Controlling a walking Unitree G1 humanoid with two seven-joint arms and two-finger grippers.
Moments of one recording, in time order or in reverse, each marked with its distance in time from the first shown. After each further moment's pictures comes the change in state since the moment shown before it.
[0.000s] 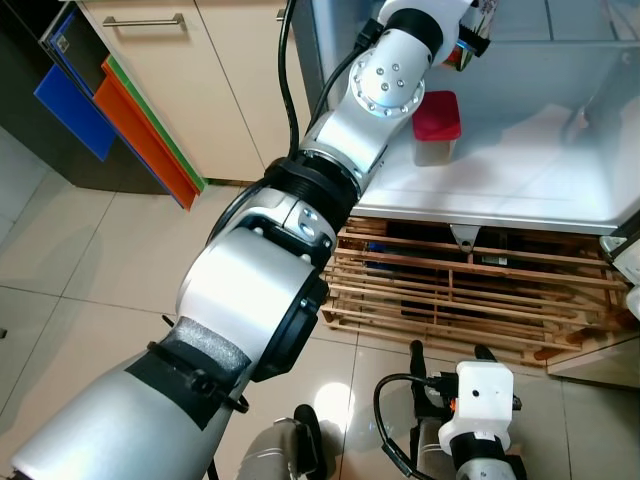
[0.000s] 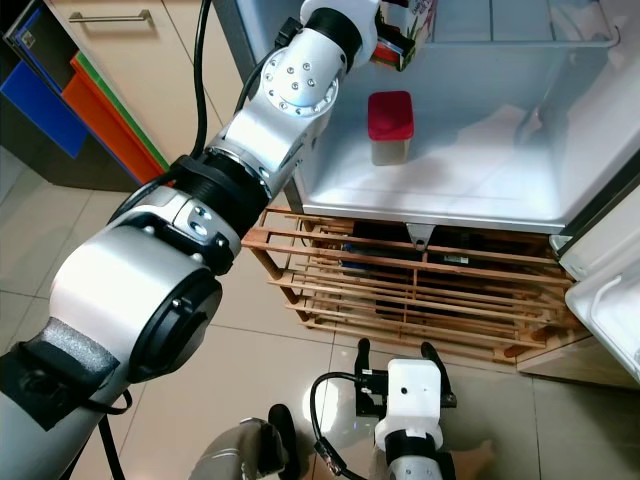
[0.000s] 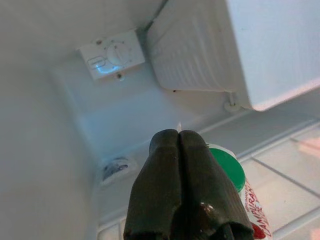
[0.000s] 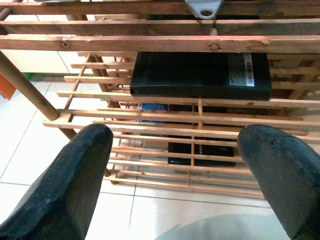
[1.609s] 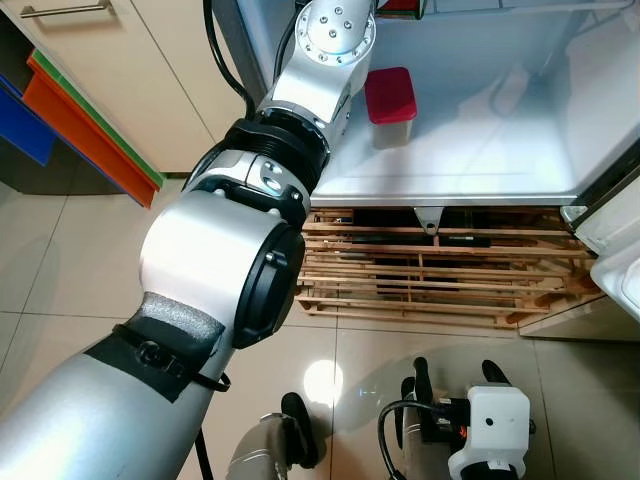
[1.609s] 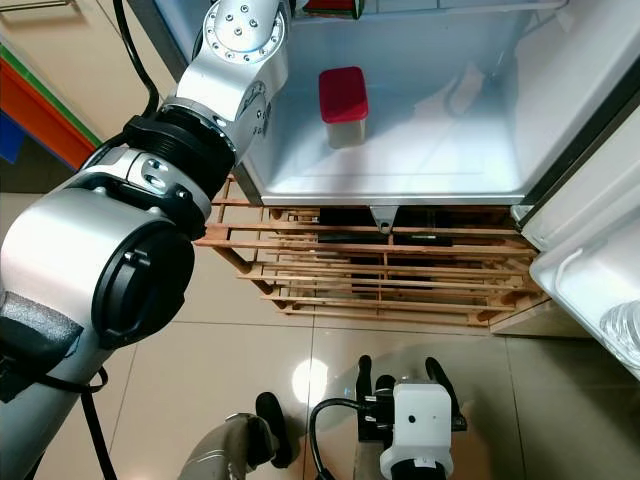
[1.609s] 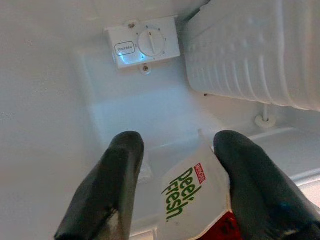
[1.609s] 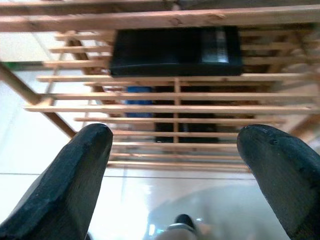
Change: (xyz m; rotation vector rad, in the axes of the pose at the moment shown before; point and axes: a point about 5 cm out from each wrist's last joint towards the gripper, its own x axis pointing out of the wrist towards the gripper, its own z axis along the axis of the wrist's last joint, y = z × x) left arm 0.007 0.051 0.017 -0.058 -0.051 0.223; right arm -0.026 -0.002 0.008 0.001 -0.010 0.065
